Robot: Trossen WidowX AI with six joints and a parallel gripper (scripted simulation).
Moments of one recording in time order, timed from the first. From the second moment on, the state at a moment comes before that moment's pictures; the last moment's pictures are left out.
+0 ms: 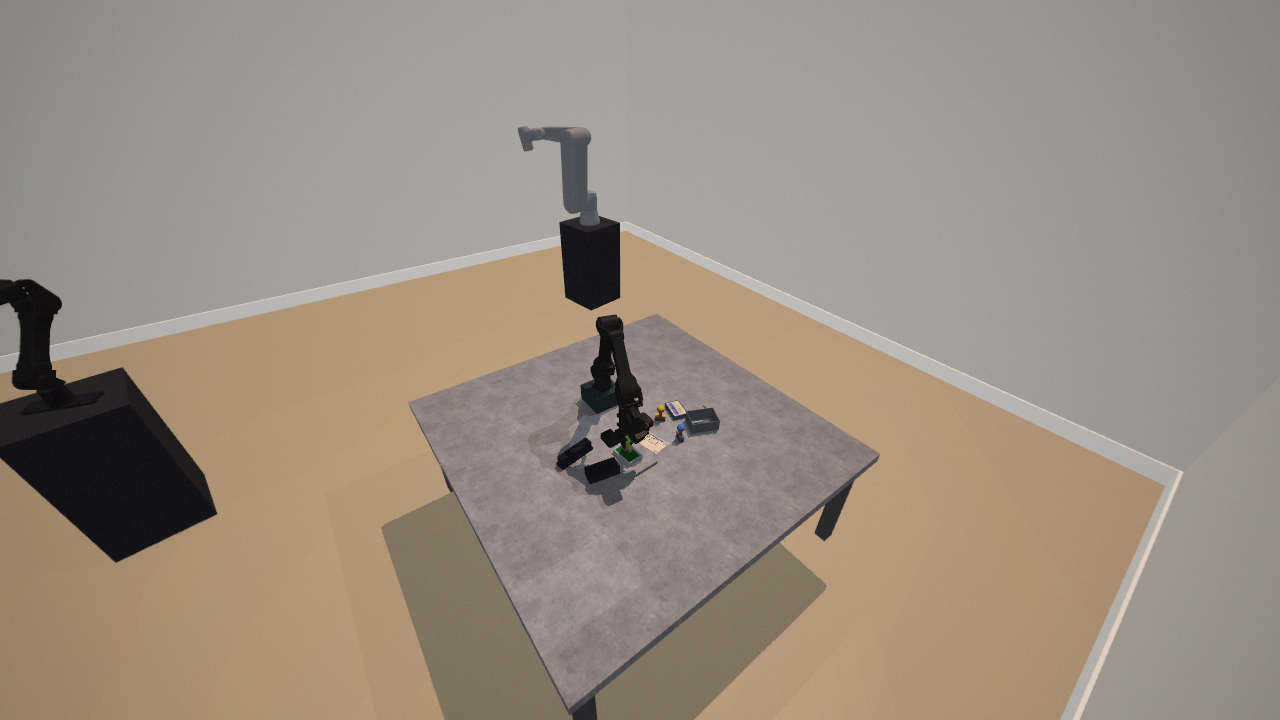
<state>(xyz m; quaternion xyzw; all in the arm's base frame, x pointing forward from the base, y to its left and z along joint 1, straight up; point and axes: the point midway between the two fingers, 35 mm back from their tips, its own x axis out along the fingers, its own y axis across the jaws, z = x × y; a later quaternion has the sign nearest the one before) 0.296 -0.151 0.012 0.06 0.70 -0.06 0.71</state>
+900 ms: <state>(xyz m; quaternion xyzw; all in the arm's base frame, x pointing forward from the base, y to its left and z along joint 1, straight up) 0.295 -0.151 0.053 0.06 0.70 -0.06 0.71</state>
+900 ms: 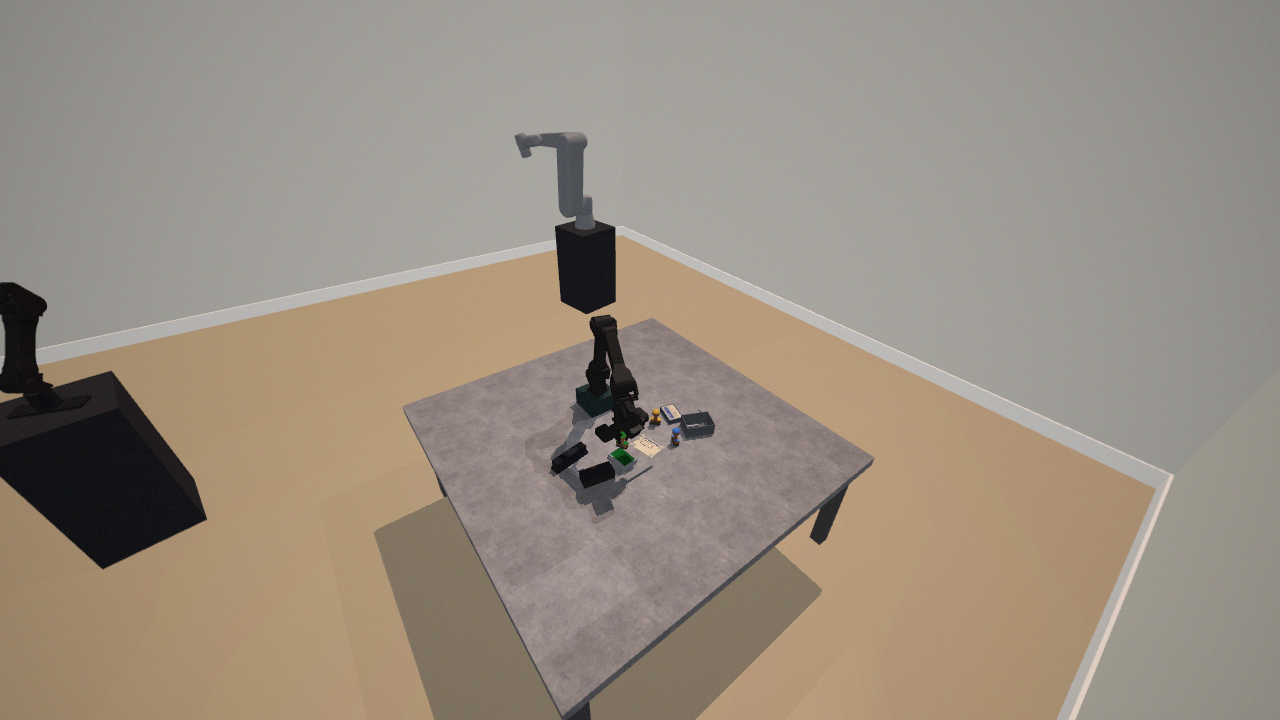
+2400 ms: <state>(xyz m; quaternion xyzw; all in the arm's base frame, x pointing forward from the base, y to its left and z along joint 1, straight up) 0.308 -0.032 0.053 0.08 0.69 -0.08 0.71</state>
